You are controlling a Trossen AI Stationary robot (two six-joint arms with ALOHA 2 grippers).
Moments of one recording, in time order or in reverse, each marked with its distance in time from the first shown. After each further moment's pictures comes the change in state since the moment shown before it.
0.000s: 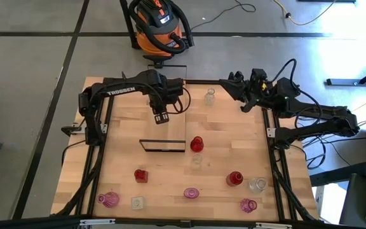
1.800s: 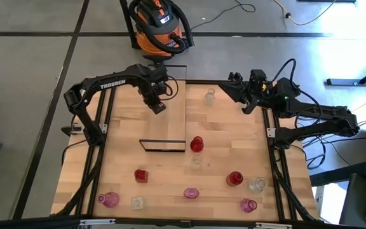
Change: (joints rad) left arm 0.270 -0.146 -0.417 0.340 0.305 -0.080; right arm 0.000 0.000 0.000 0.000 -0.053 0.024
